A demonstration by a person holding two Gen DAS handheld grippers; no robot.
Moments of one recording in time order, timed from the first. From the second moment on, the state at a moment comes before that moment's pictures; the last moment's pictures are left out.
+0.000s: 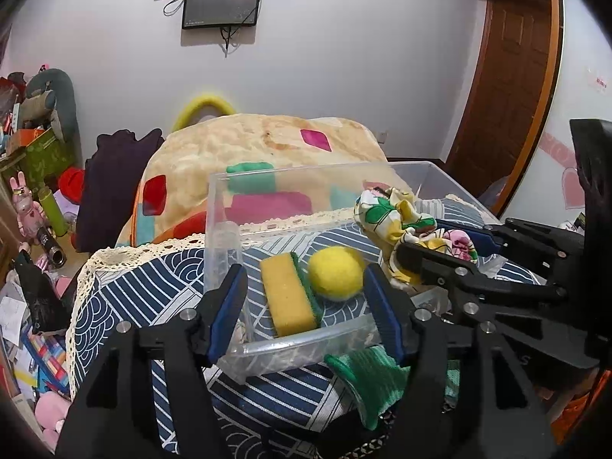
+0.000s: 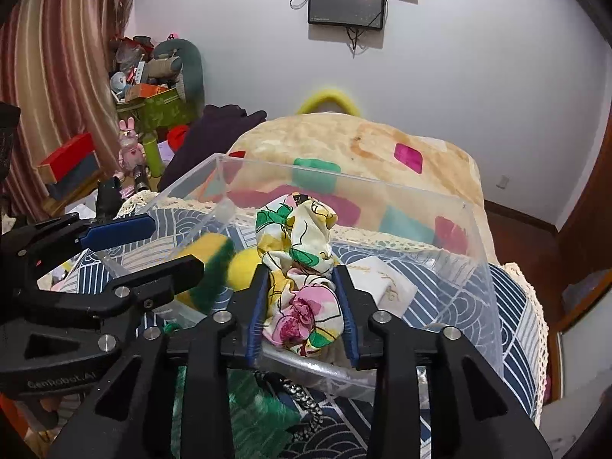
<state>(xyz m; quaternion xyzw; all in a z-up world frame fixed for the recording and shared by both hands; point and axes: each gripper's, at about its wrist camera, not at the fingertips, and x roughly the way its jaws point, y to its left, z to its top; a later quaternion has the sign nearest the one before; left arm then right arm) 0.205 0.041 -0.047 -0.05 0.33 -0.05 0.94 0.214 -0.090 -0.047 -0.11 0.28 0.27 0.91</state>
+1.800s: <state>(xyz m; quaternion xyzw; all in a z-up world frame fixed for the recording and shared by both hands) 0.107 0.041 -0.059 -0.05 0.34 -0.06 0.94 0.153 -0.109 -0.078 -0.10 0.28 0.33 0.89</state>
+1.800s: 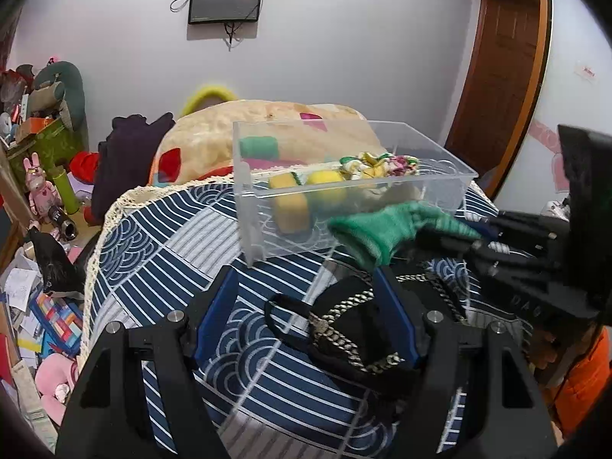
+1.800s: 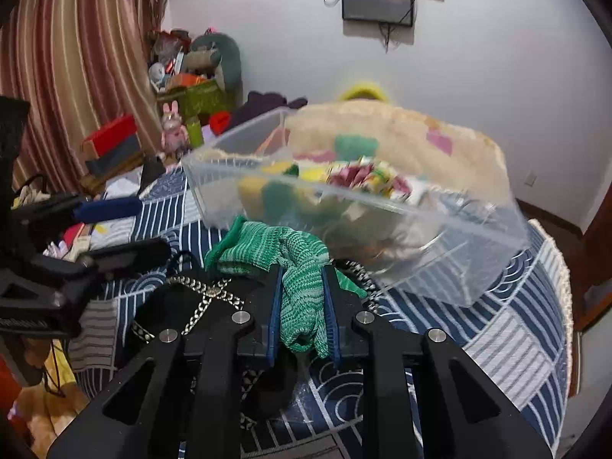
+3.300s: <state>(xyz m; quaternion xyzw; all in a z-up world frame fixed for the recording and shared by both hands) 0.090 -0.003 -0.069 -0.07 0.34 -0.12 0.93 0.123 -0.193 -0.061 -0.04 0.24 0.29 0.93</state>
